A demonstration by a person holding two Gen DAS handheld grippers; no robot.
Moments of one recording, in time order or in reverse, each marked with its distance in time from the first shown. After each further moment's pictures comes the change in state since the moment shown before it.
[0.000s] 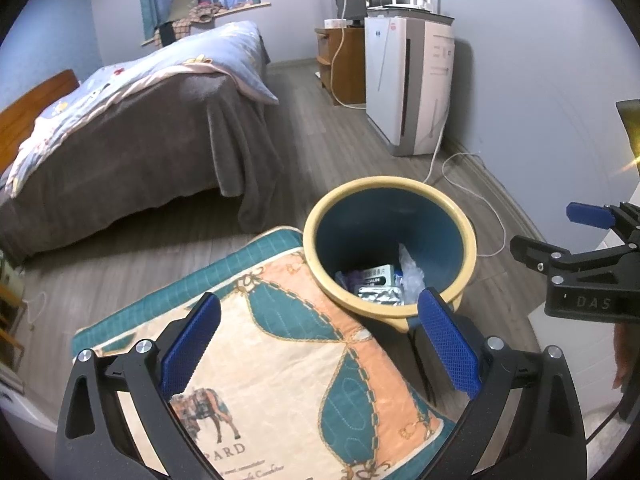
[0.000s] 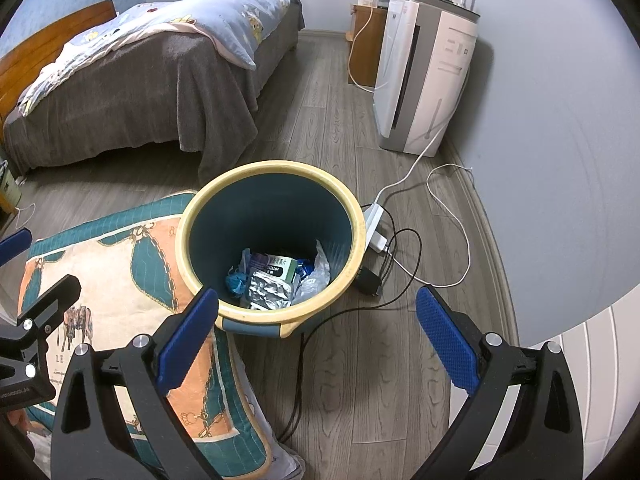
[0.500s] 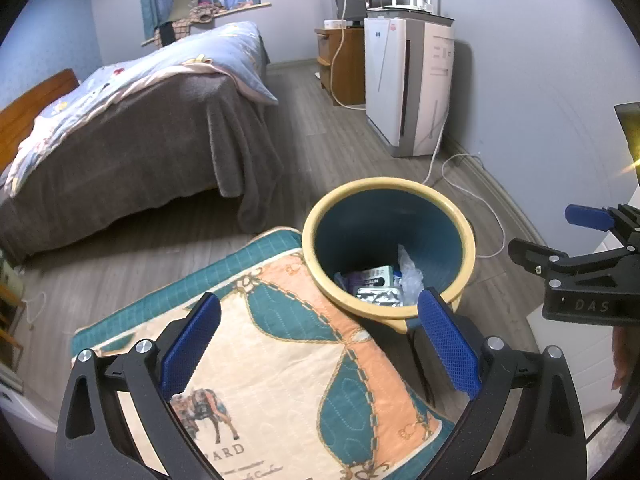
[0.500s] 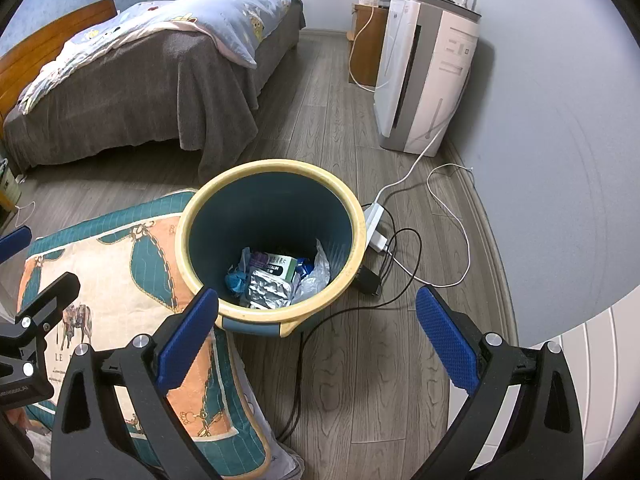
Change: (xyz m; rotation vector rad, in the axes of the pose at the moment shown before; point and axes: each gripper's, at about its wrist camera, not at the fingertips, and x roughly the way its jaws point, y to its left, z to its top) left arm 0.000 0.000 0.000 -0.001 0.000 -0.002; right arm 0.000 0.001 -0.001 -0.003 0.002 -0.001
